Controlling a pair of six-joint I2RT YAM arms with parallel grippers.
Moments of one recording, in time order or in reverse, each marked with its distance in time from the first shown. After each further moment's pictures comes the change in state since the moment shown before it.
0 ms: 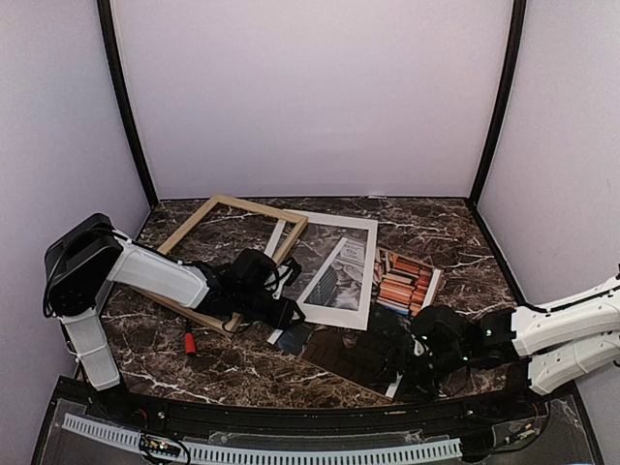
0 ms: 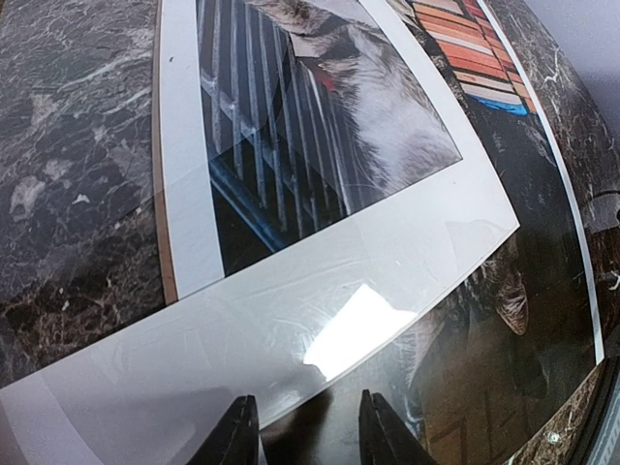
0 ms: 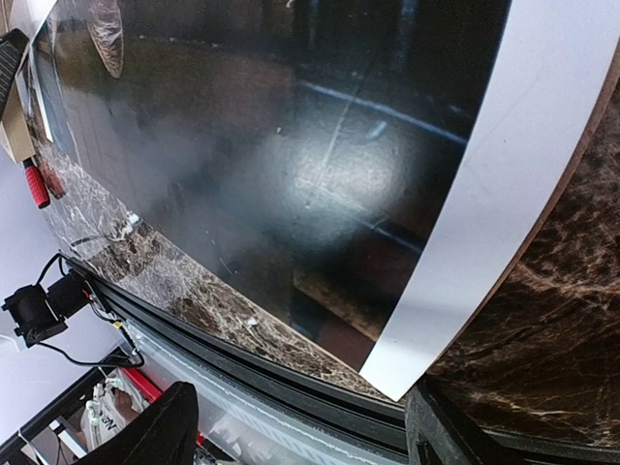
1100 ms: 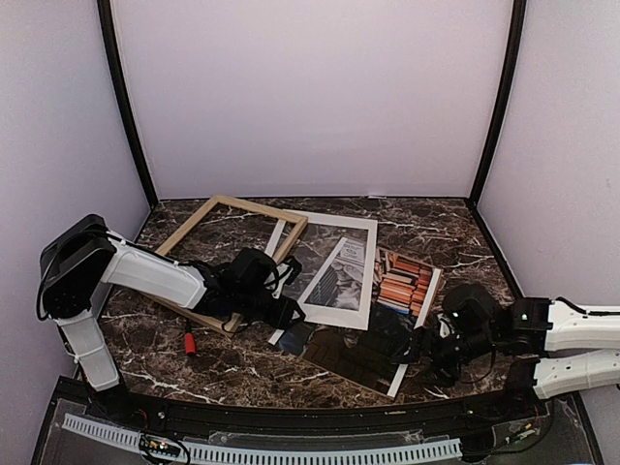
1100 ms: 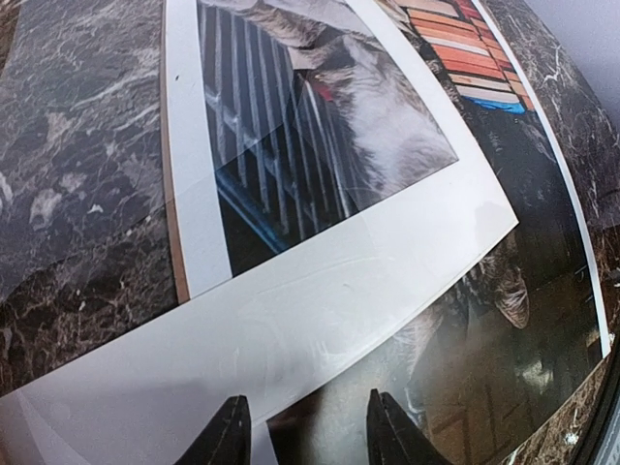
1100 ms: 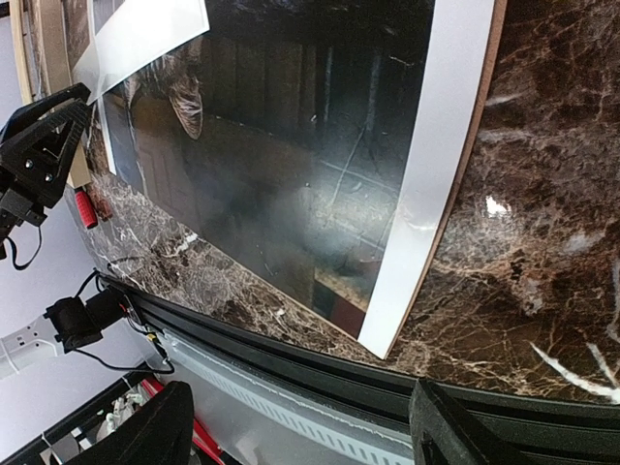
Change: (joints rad) left arm -0.010 -0.035 -0.003 -0.004 -0.043 0.033; right arm -0.148 -0.295 0.026 -0.283 -0.010 -0.098
